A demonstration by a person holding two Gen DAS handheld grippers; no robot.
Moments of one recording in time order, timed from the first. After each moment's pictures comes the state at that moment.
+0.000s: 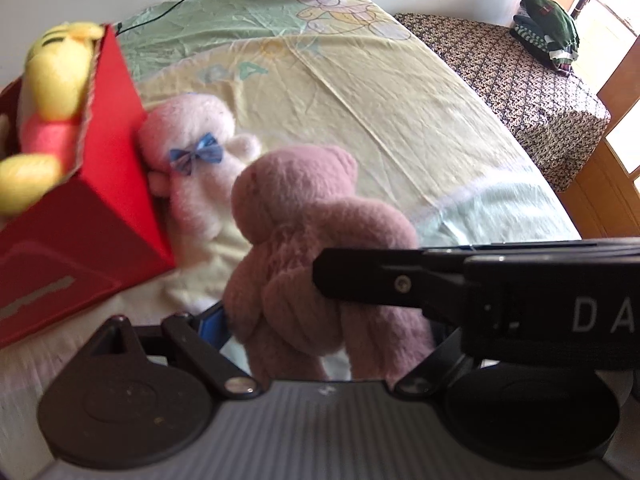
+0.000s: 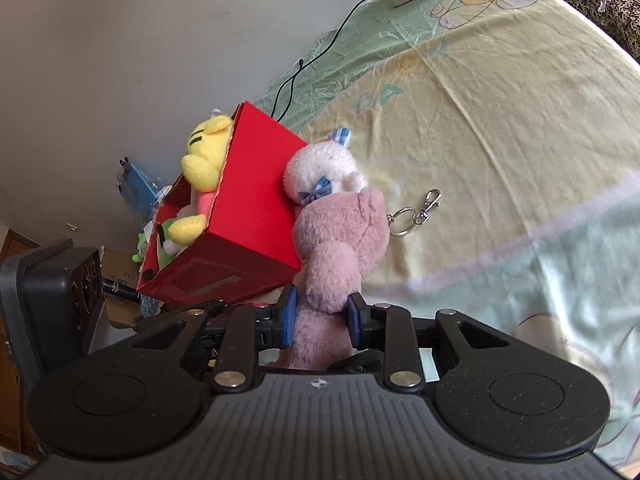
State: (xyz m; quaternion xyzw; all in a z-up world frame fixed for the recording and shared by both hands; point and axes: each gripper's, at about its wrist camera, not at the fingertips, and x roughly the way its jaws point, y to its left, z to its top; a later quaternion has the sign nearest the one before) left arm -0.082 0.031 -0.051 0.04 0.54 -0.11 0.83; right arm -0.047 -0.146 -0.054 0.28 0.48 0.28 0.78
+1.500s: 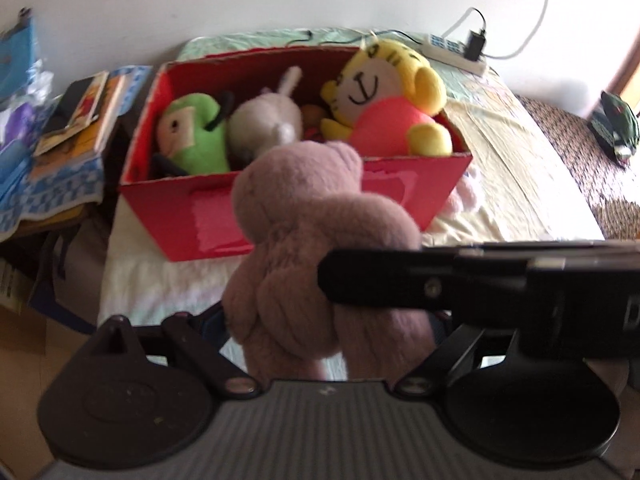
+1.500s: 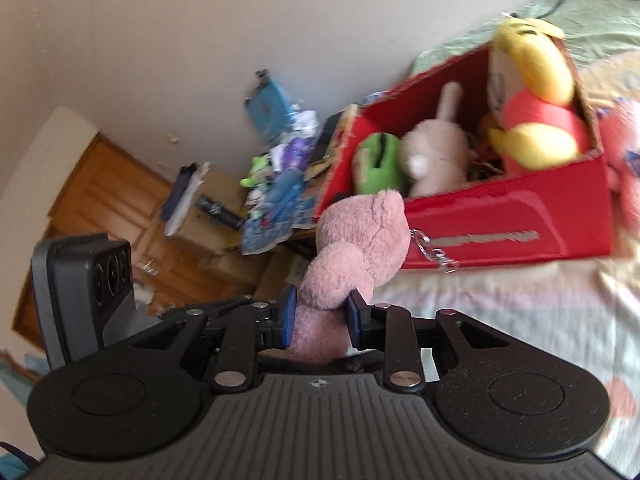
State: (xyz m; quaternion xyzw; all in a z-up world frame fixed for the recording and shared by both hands) left arm -0.181 0.244 0.035 -0.04 0.49 0.01 0.87; right arm -0.085 0.055 0.008 0.23 0.44 0.47 0.73
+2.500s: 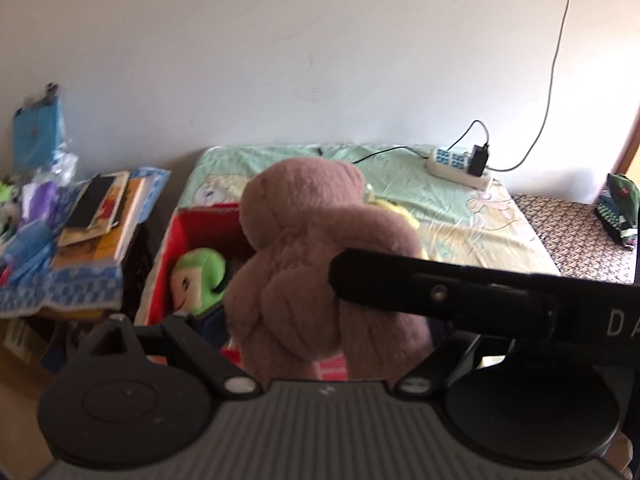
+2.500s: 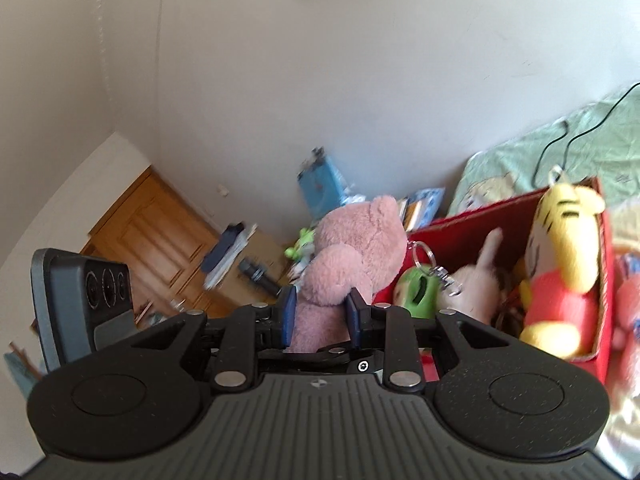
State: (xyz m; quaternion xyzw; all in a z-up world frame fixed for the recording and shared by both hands) left arm -0.129 0.228 0.107 -0.03 0.37 0.03 0.93; right arm -0.037 0.034 0.067 0.26 0.32 0.51 0.76
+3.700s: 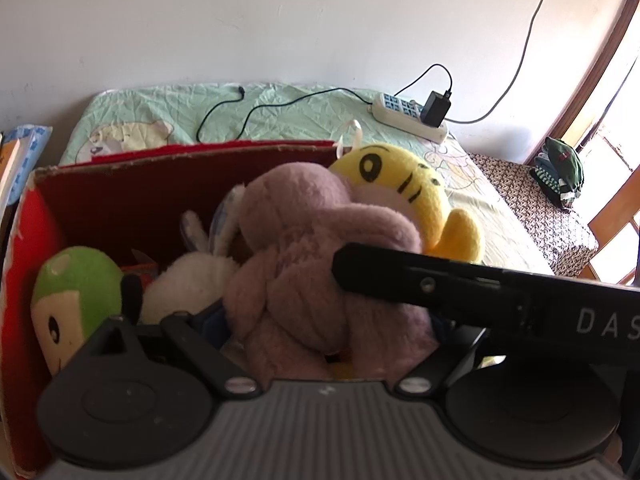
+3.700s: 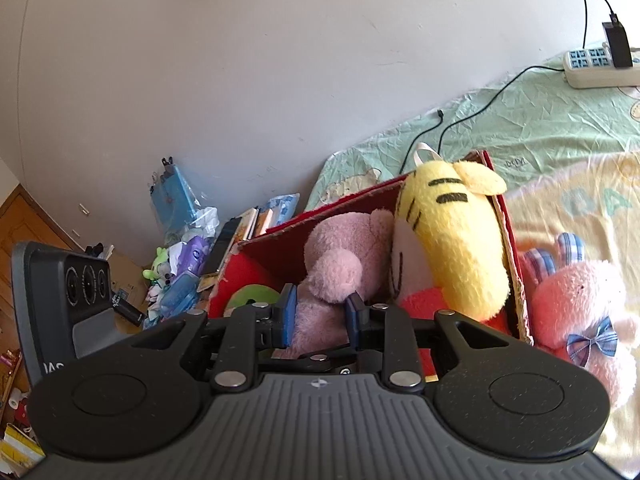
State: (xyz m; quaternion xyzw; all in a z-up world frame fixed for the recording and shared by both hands) left arm -0.014 0.281 -0.004 -0.07 0.43 -0.13 0.89; right arm 0.016 0.070 -0.004 0.21 0.37 0.33 0.84
